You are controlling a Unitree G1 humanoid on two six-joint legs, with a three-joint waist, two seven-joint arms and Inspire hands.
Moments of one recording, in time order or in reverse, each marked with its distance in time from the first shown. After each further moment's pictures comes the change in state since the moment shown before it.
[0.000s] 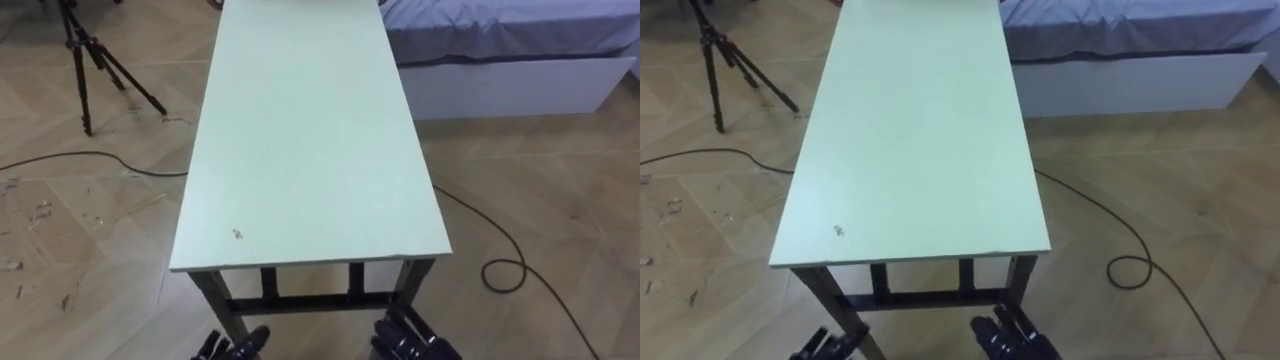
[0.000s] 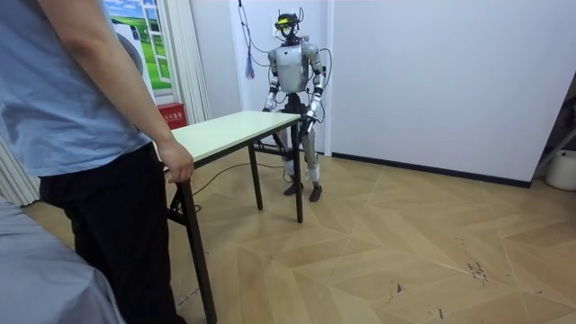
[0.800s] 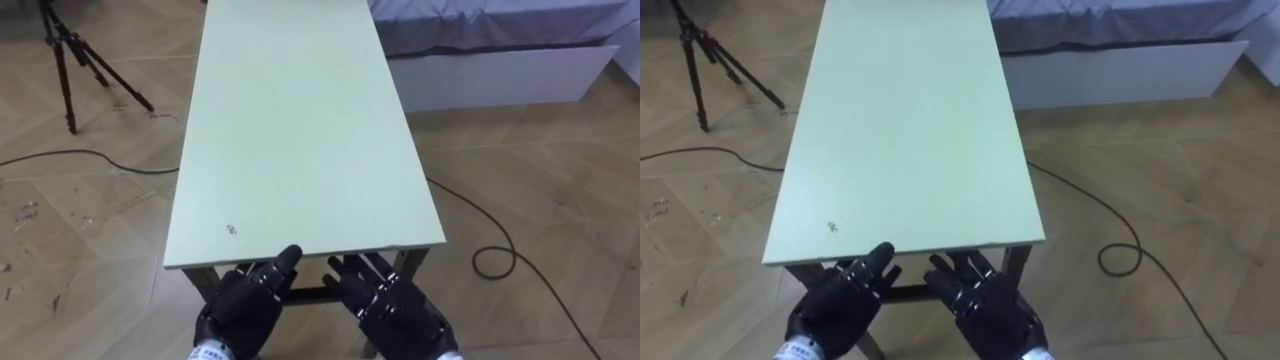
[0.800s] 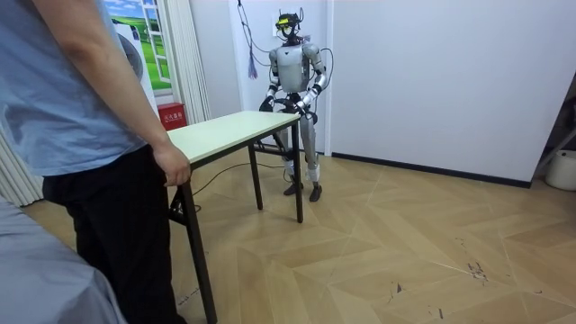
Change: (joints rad) left arm -0.040 0.061 -0.041 -0.289 -0.124 0.072 0.010; right arm -0.073 -0.045 0.069 -0.192 0.010 0.065 0.035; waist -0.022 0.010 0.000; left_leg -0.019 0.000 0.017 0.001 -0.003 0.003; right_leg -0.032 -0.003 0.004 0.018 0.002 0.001
